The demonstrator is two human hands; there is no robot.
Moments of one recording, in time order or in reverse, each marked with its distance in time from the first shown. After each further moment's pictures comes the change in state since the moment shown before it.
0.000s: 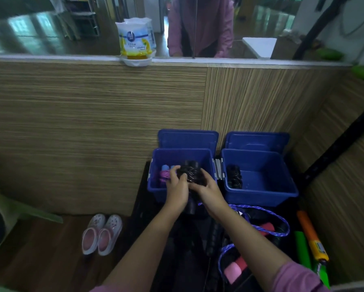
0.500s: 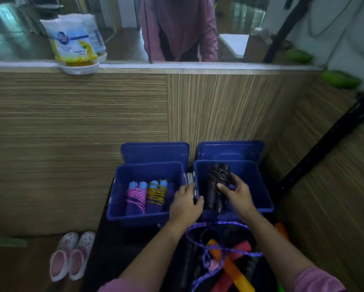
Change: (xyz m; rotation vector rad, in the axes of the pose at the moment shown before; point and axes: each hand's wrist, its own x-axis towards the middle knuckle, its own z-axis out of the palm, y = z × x) left_hand 0.047 -0.017 0.119 0.699 -0.273 0.281; right_hand 0.065 -0.009 -0.176 -0.291 0.392 -0.126
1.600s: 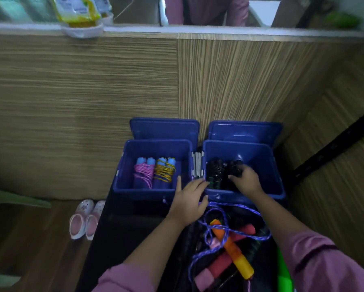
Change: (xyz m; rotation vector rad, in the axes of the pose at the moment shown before) left_hand -0.026 -0.039 0.035 0.197 0.100 0.351; right_hand 0.045 0.050 -0.011 -0.653 -0.120 -0.009
